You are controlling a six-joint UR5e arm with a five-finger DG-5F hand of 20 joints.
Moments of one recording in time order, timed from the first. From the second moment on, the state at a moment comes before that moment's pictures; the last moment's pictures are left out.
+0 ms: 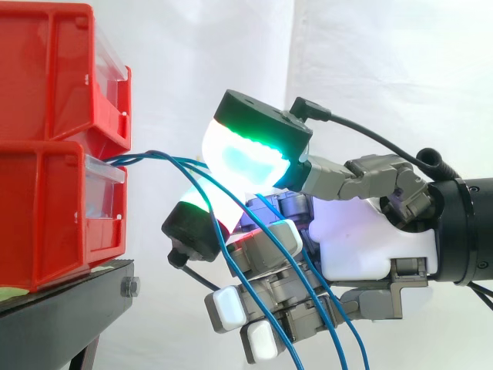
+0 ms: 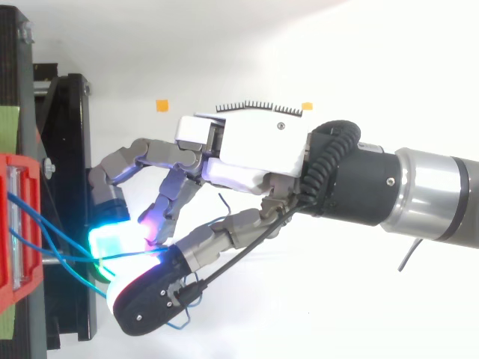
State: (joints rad) arm 0.18 -2.36 -1.11 -2.85 -1.24 0.08
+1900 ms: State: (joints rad) arm 0.18 -2.36 -1.10 -2.88 -1.25 0.10
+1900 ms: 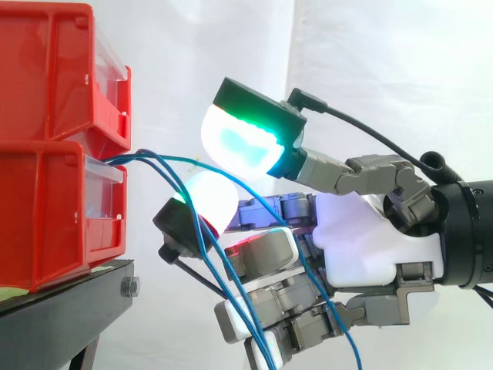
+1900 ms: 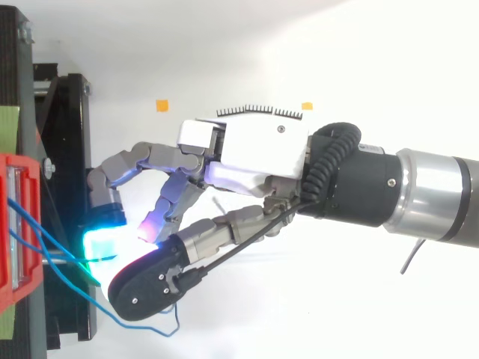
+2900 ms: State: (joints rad) arm 0.18 -2.36 -1.09 -2.88 -1.25 0.09
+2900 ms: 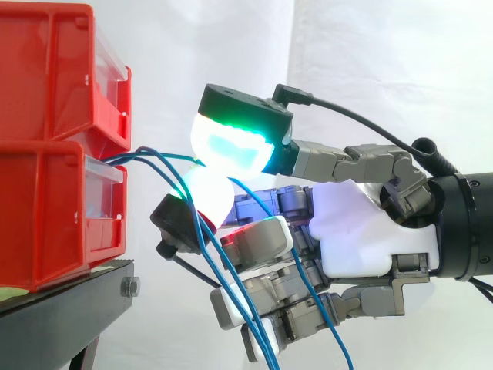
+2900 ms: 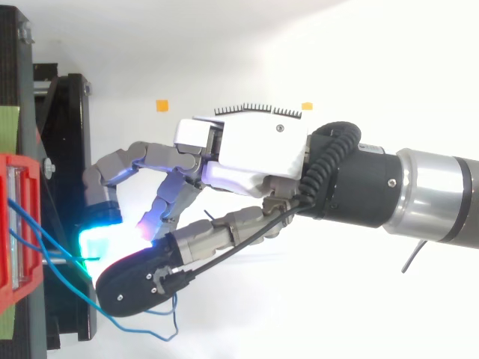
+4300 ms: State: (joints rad) arm 0.18 -2.32 -1.09 -3.02 -1.28 0.09
